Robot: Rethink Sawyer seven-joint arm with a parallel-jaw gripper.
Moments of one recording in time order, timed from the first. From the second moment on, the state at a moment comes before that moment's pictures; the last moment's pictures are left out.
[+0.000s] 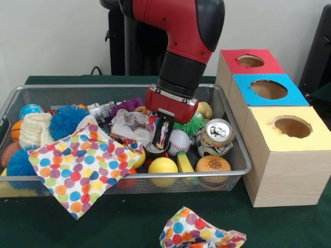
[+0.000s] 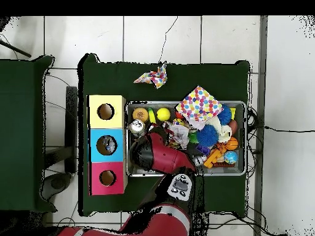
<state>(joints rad) 0.02 -0.37 -0.30 1.71 0.21 -0.11 1.86</state>
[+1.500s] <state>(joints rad) 0.13 -0.57 -0.43 1.71 0.08 0.43 1.86</state>
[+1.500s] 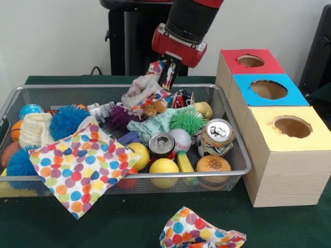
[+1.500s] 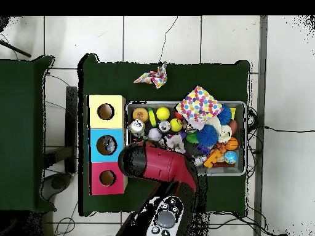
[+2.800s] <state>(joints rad) -0.08 -0.66 -0.35 1.71 -0.04 0.44 1.86</state>
